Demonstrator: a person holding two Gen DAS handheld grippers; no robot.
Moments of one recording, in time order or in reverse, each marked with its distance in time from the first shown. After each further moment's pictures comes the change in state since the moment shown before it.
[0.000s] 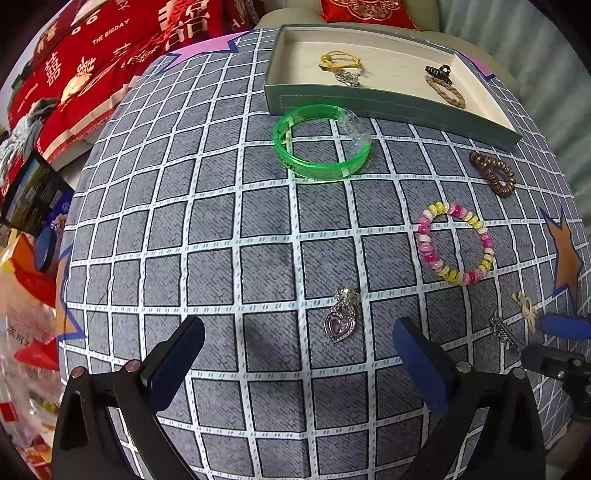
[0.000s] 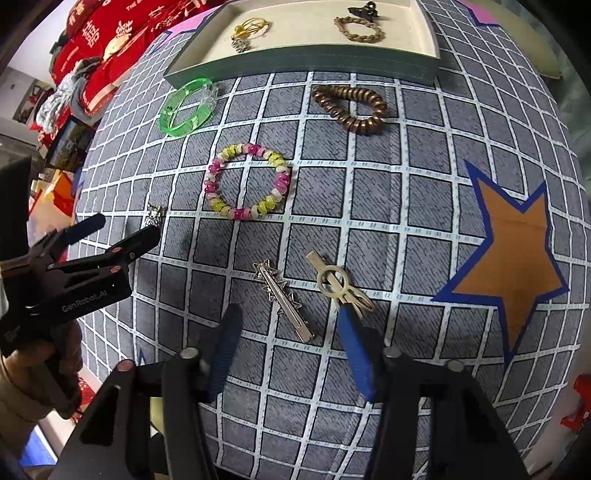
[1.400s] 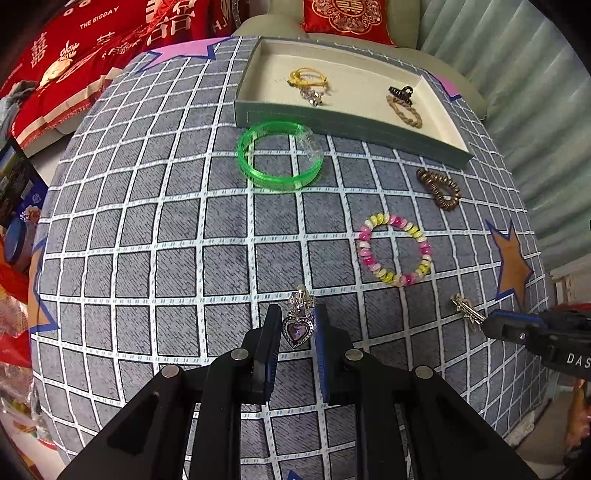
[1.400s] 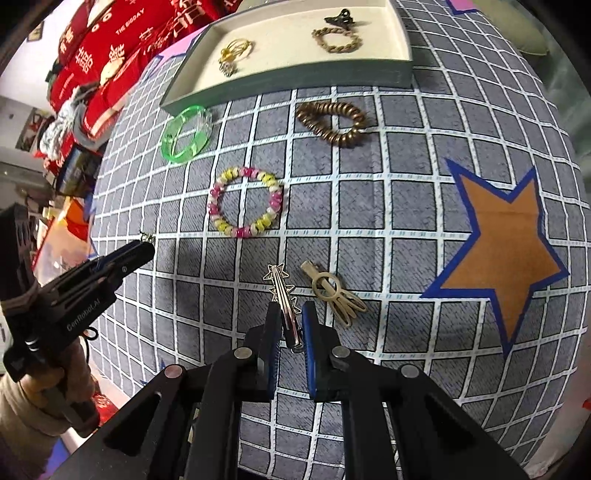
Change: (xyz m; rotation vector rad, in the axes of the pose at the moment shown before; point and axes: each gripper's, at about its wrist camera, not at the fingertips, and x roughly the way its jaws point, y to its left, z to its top) left arm -0.042 -0.014 0.001 -0.044 -0.018 -0.204; right arm -0.026 -0.021 0.001 0.115 -0.032 0.082
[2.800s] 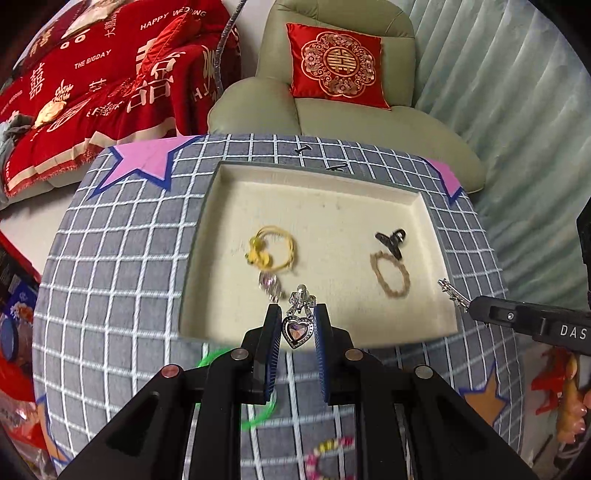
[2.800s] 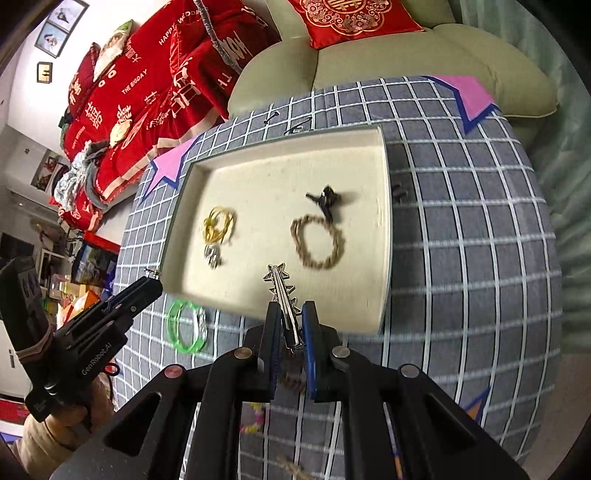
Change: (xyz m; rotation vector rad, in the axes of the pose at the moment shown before) left arm 0.013 -0.028 0.175 -0.003 -0.194 -0.007; right arm -0.049 -0.032 0.190 0.004 -0.200 0.051
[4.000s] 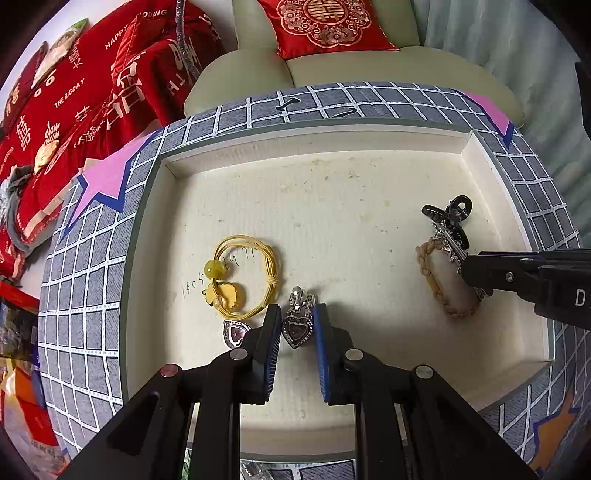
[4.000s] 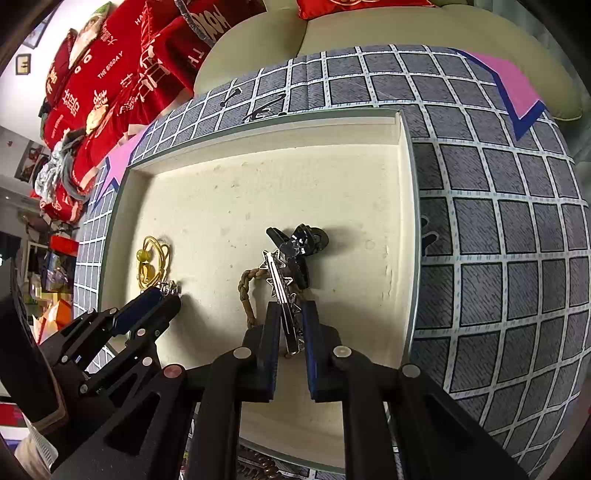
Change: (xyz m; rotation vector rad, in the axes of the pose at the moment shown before) left arm 0.106 -0.038 0.017 0.179 0.121 0.201; right arm 0.087 -0.026 0.051 0.013 0.093 -0.042
